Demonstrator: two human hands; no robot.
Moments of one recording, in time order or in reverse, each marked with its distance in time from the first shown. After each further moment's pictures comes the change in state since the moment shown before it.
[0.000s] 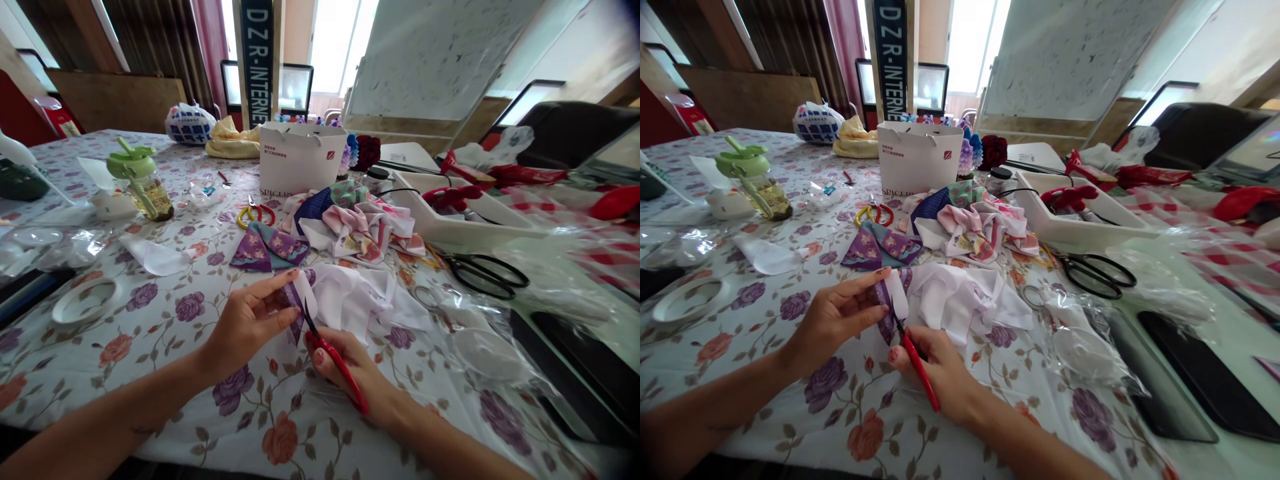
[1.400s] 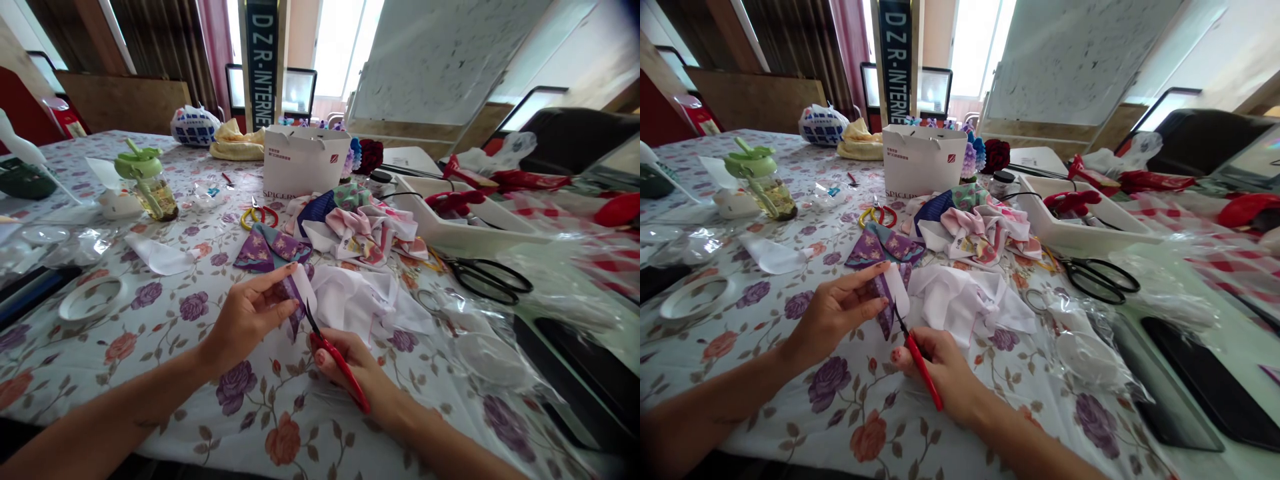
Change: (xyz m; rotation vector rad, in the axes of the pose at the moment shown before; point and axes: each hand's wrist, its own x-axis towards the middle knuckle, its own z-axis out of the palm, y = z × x) left_hand 0.005 0.001 -0.006 -0.032 0.052 0.002; right_hand 0.001 -0.005 0.001 -0.015 0.045 0.070
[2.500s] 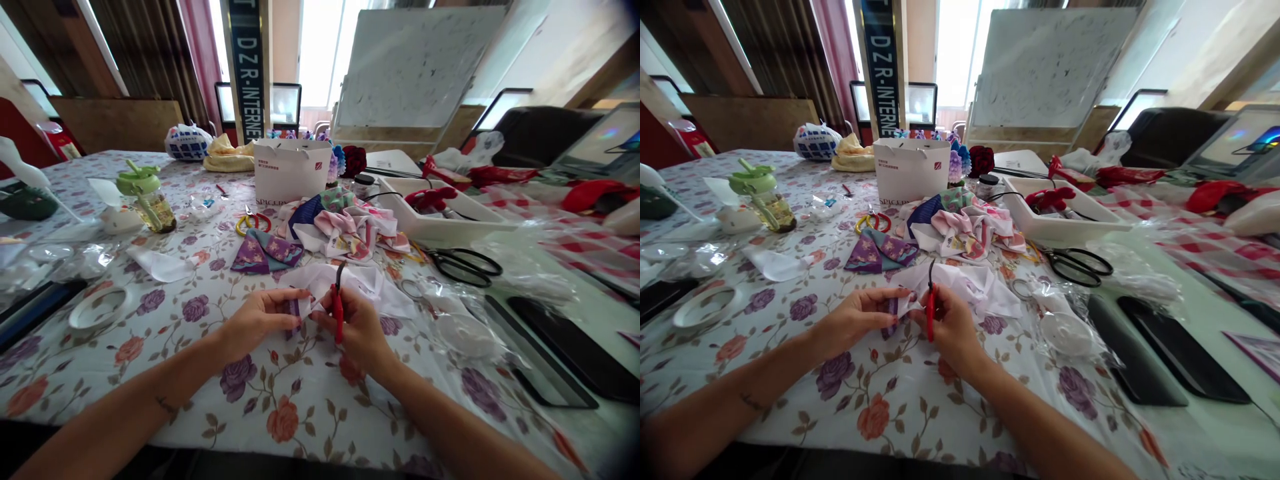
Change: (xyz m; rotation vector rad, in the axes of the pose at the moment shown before) left_hand 0.001 -0.020 0.005 -0.162 -0.297 -0.307; right_hand 0.013 0.009 -0.015 -0.084 0.456 -0.244
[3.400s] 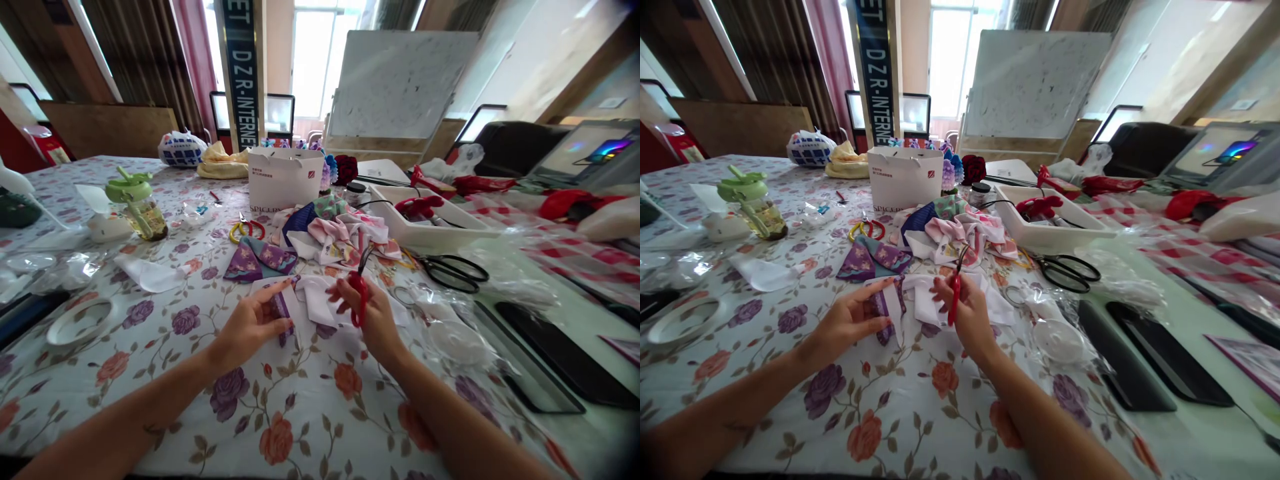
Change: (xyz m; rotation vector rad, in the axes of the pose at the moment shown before) left_hand 0.002 0.001 -0.001 0.063 0.112 0.172; right_hand 0.024 -0.004 -0.030 0.031 0.168 0.001
